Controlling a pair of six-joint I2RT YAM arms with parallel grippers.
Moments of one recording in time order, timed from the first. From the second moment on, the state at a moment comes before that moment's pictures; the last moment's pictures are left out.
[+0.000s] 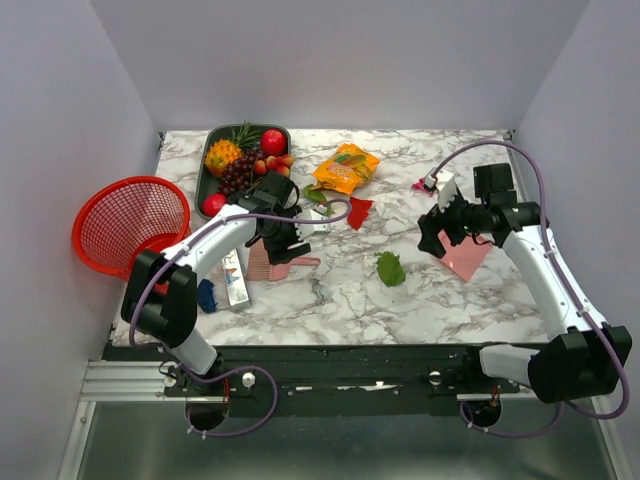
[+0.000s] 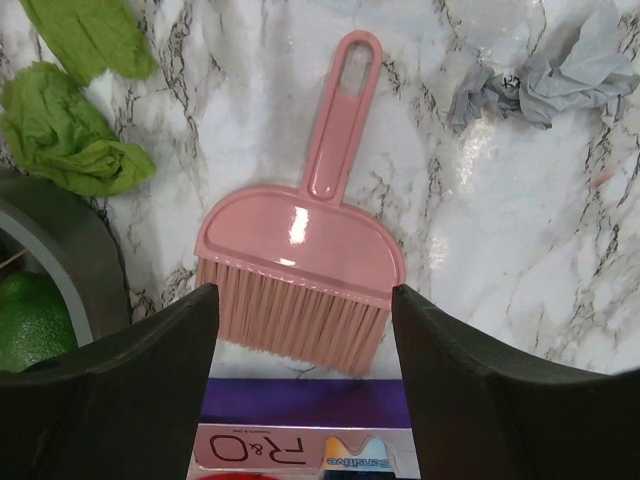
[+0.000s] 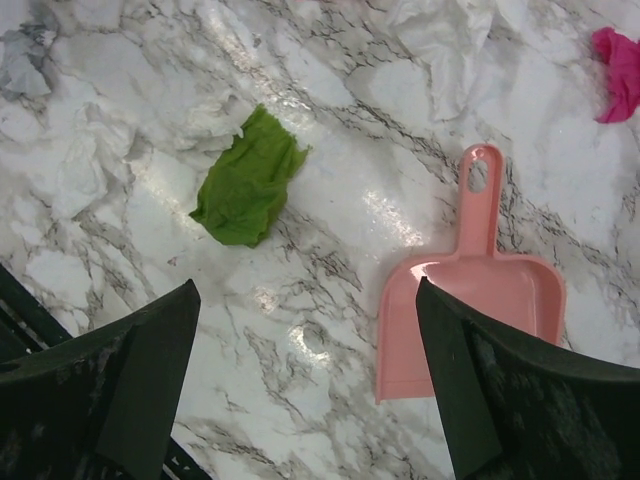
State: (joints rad) left arm -0.47 1.58 1.19 -0.77 0.28 0.85; right arm 0.12 1.24 1.13 -0.84 -0.51 -0.60
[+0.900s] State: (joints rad) left arm -0.45 1.63 1.16 -0.80 0.15 0.80; right arm 0.12 1.41 1.18 -0.71 -0.40 -0.54
